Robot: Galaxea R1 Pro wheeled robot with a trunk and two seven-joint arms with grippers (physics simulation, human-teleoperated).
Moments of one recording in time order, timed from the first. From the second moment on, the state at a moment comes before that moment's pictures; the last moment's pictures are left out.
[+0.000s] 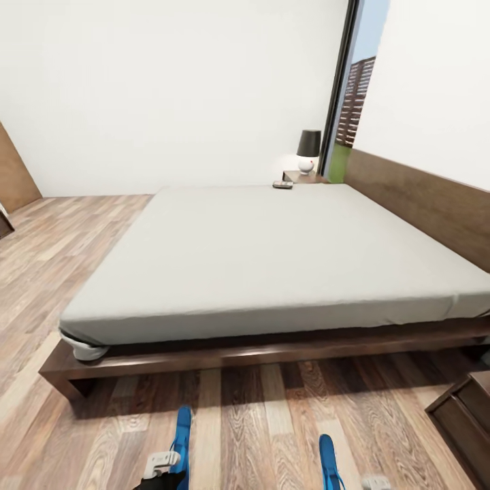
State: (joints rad) left arm -0.33 0.06 0.04 -0.34 0.18 0.01 -0.54; right arm -0.33 -0.20 -0.13 -0.23 -0.07 0.00 0.74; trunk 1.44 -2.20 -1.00
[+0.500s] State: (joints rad) left arm -0.33 0.06 0.04 -0.34 0.18 0.01 -0.54; right arm -0.33 -0.20 -0.13 -0.23 -0.07 0.00 0.74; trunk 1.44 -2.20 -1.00
